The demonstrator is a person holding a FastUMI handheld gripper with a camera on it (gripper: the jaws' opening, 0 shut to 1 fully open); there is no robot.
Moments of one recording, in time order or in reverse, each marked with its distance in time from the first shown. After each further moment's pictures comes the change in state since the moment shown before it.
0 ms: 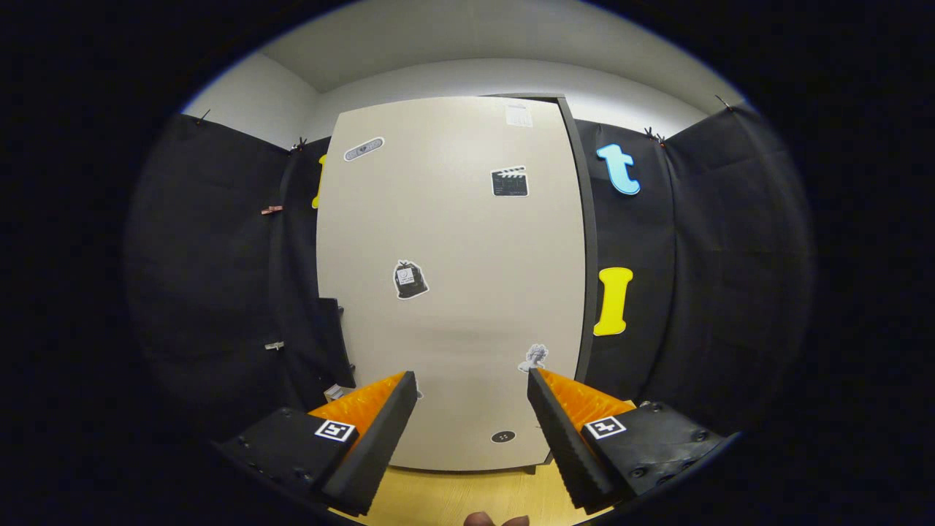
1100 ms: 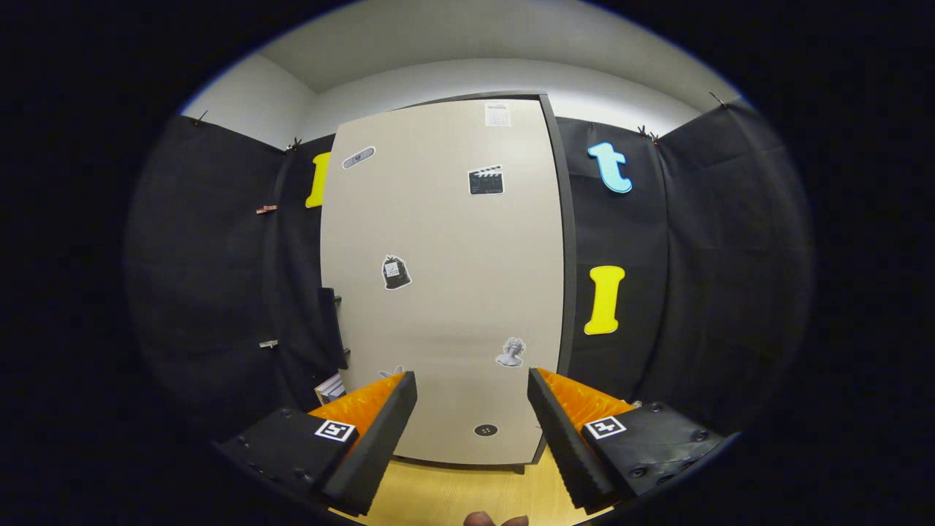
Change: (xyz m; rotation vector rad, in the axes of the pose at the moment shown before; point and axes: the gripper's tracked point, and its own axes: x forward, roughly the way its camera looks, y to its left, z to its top) arm -0.001 -0.031 -0.004 0.000 -0.002 -0.016
